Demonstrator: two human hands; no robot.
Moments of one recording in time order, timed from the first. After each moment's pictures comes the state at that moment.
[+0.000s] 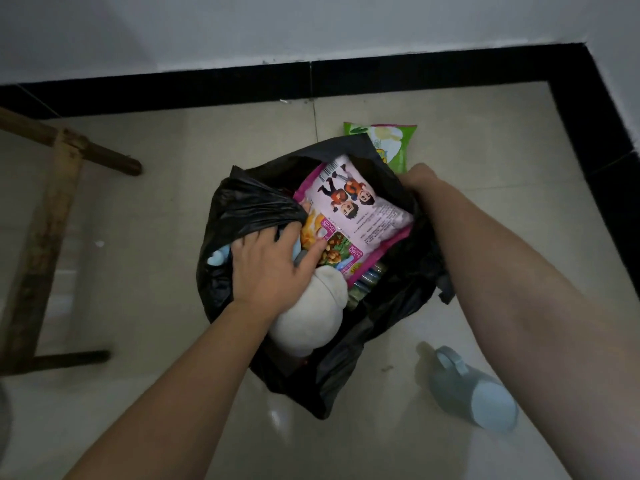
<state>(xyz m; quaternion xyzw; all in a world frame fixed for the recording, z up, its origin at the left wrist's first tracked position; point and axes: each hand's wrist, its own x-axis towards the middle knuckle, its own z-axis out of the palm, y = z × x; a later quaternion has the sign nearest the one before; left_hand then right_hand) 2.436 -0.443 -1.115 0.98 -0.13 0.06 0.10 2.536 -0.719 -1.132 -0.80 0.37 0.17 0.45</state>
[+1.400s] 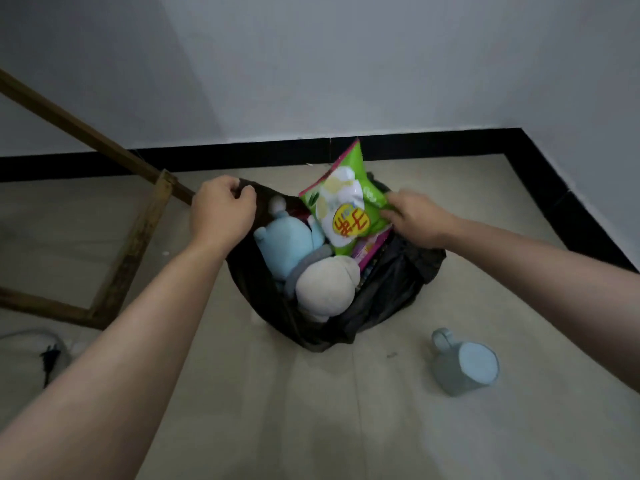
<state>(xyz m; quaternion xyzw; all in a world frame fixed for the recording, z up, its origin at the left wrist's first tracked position) 2.405 -0.359 -0.970 0.92 0.03 0.12 0.37 2.386 -0.660 -1.006 -0.98 -0.07 0.03 0.18</state>
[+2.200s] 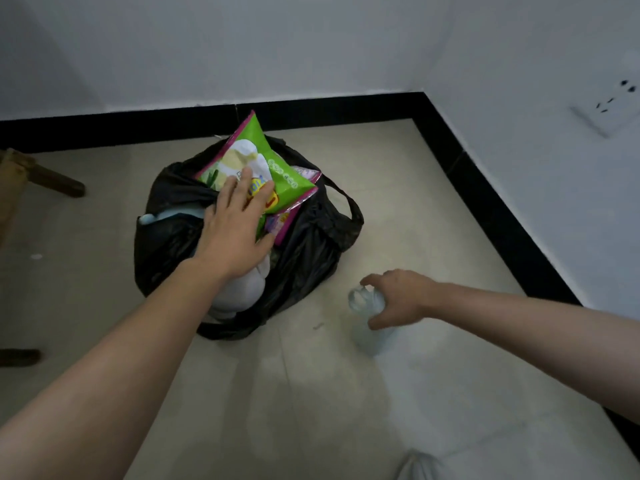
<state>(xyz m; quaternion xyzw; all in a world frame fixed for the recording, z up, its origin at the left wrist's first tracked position) 2.375 -0.473 -1.056 0.95 -0.28 0.02 0.14 2.231 -0.726 -1.065 -0.94 0.04 0.34 0.05</state>
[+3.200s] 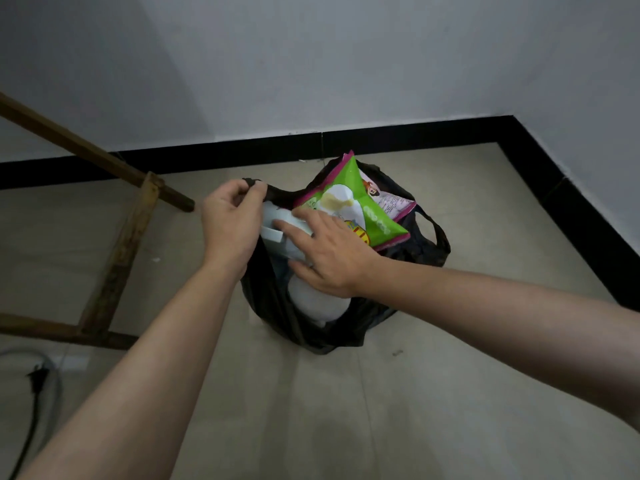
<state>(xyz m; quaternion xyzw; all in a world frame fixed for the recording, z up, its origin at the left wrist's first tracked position) 2.388 -0.381 -0.977 0.77 0.02 0.10 0.63 2.363 -0.541 -1.042 -0.95 -0.26 -0.14 0.08</state>
